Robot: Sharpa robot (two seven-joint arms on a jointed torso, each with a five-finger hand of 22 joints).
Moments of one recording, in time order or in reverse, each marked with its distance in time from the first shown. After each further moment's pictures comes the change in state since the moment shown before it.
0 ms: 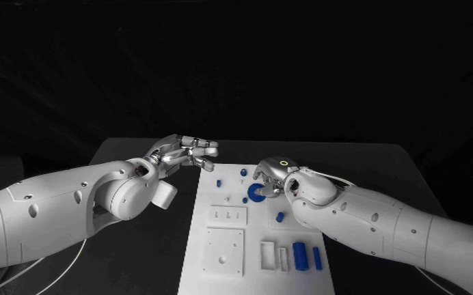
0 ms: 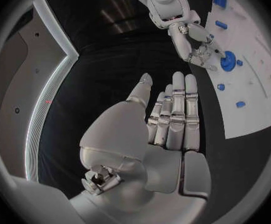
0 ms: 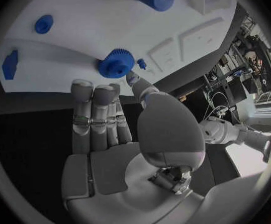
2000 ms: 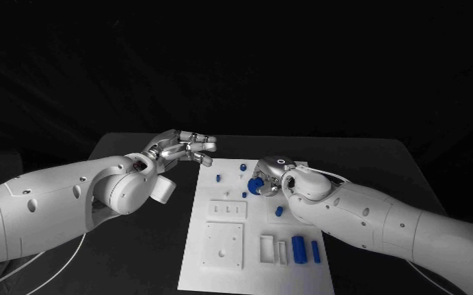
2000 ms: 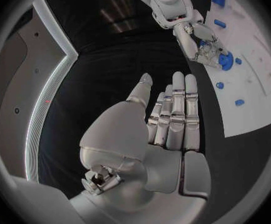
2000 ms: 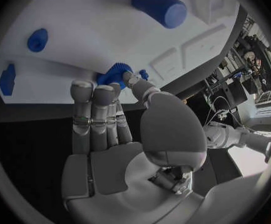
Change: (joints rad) left arm -0.002 0.002 -0.001 -0.009 -0.001 0.000 -0.002; left_hand 0.000 0.000 0.000 0.000 0.000 -0.007 0.000 0.000 0.000 -0.004 0.004 0.000 0.001 0.000 0.000 0.000 -0.001 0.000 0.000 0.000 0.006 -0.006; right arm -0.016 0.038 0.000 -0.070 -0.002 0.030 0.024; right_hand -0.021 0.004 0.198 -0.079 -0.009 0.065 -0.016 -0.011 -0.001 -0.004 -0.001 0.000 -0.003 0.000 0.000 0.000 0.009 0.000 0.000 0.000 0.018 0.000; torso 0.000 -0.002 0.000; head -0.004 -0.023
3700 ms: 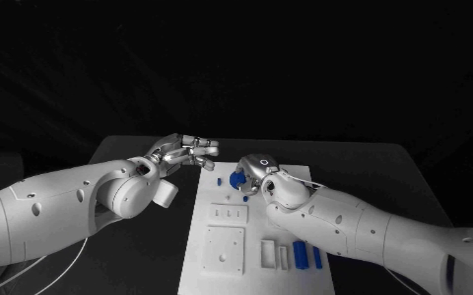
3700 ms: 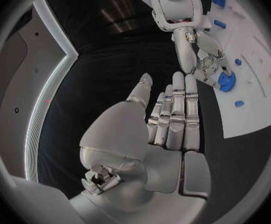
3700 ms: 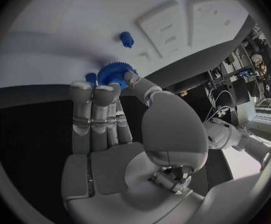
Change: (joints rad) left arm 0.000 0.017 0.000 -0.007 -0.001 0.001 -0.003; left_hand 0.000 0.000 0.003 0.003 0.000 -0.004 0.004 0.000 0.000 0.000 0.000 0.000 0.000 0.000 0.000 -0.004 -0.001 0.000 0.000 0.000 0.000 -0.004; right arm -0.006 0.128 -0.001 -0.060 -0.058 -0.170 -0.088; right_hand -0.015 -0.016 0.029 0.043 0.015 0.021 -0.005 0.003 0.000 0.006 -0.001 0.000 0.003 0.000 0.000 0.000 0.011 0.000 0.004 -0.004 0.023 0.000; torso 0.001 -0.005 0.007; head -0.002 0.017
